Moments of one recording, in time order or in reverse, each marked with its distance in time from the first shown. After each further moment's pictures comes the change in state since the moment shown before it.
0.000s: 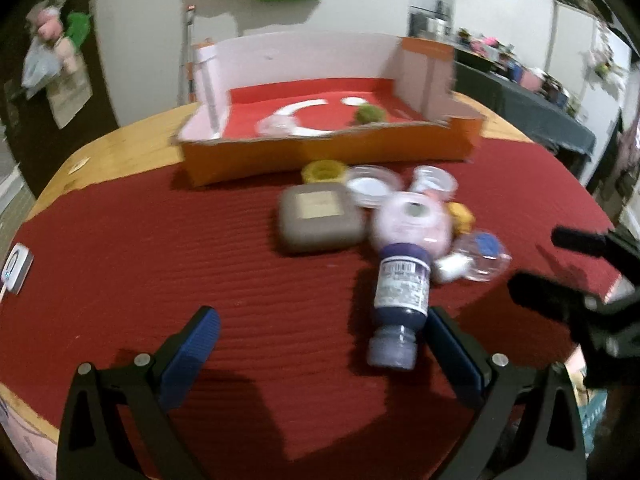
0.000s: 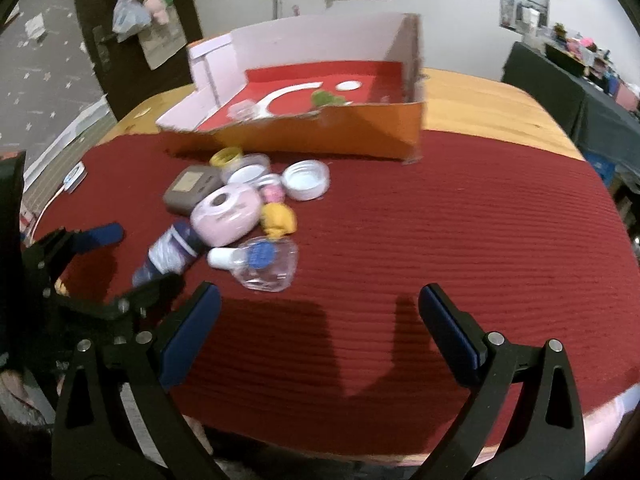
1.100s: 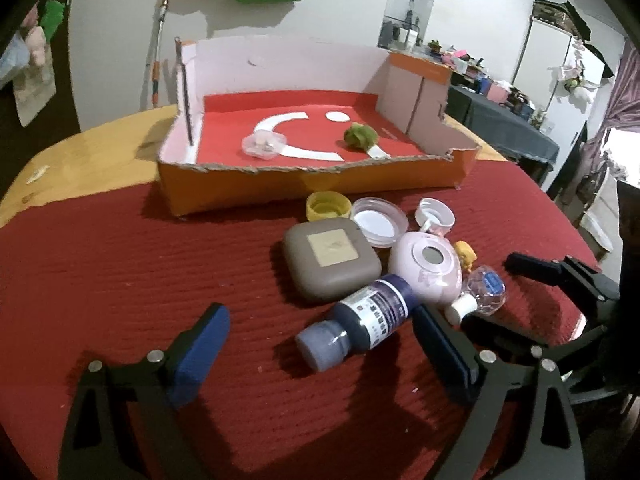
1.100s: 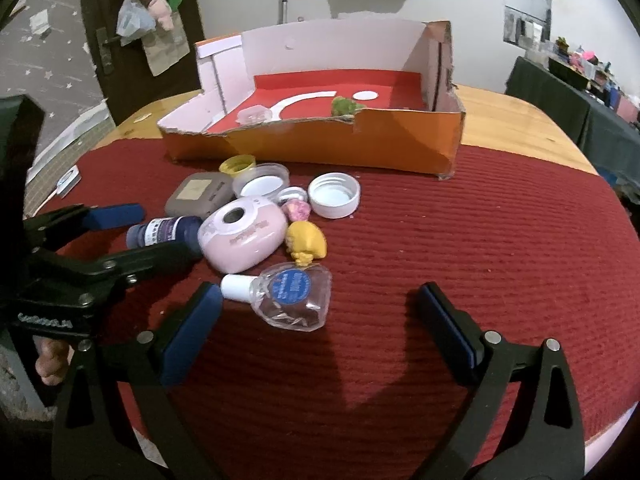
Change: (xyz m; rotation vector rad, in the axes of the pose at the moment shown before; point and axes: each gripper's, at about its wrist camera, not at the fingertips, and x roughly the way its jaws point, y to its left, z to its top) left arm 0.022 0.025 0.026 0.022 -0.013 -0.209; right arm 0.022 0.018 0.002 -0.019 -0.071 -0.017
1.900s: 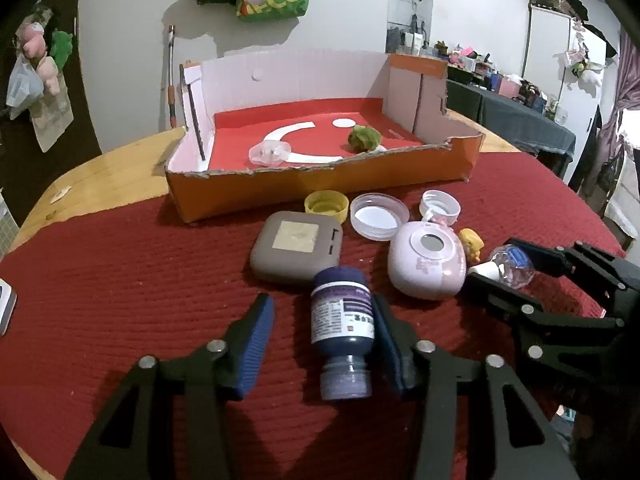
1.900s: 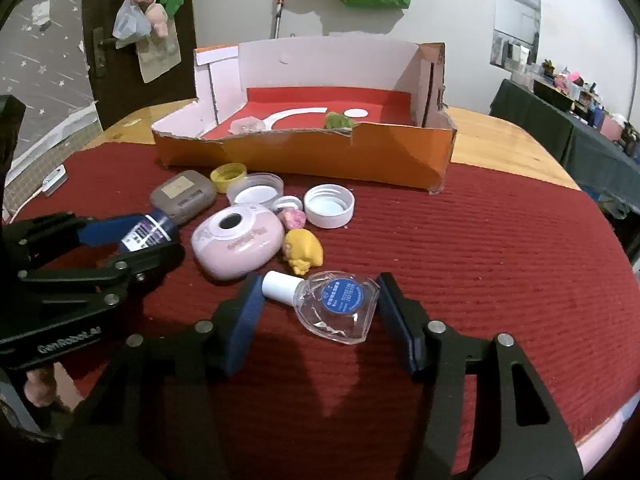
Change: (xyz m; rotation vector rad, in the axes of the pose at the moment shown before) left arm -0.005 -0.019 -0.014 0.053 -0.068 0.125; right arm -0.001 0.009 -0.005 -0.016 -0.076 -0.086
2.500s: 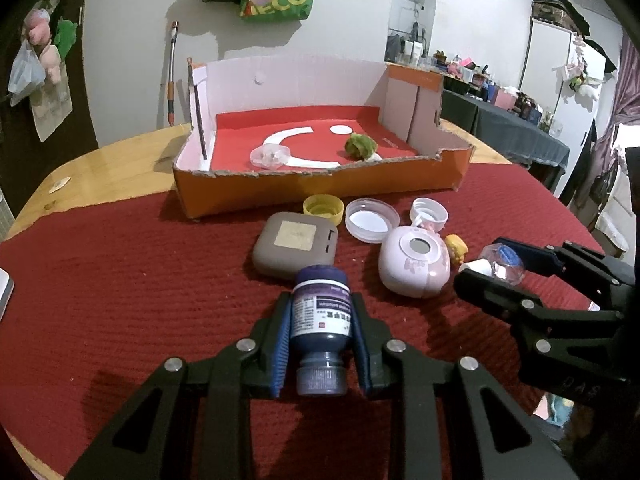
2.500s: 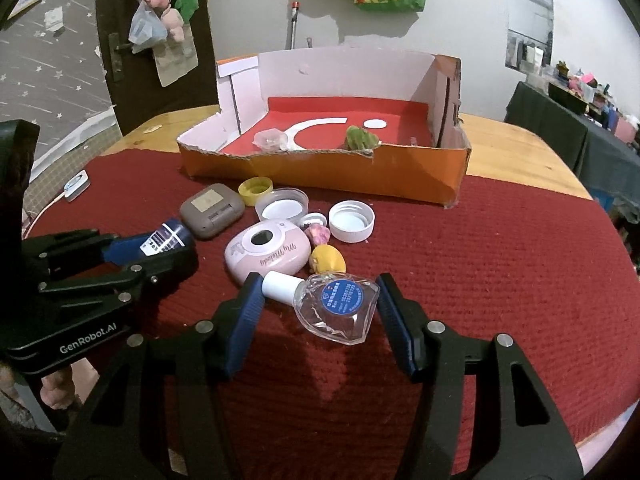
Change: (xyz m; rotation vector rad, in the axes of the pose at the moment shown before) left arm -0.014 0.005 -0.001 -0.037 -0.009 -0.037; right arm -0.014 0.002 0.011 -0.010 -0.003 0.070
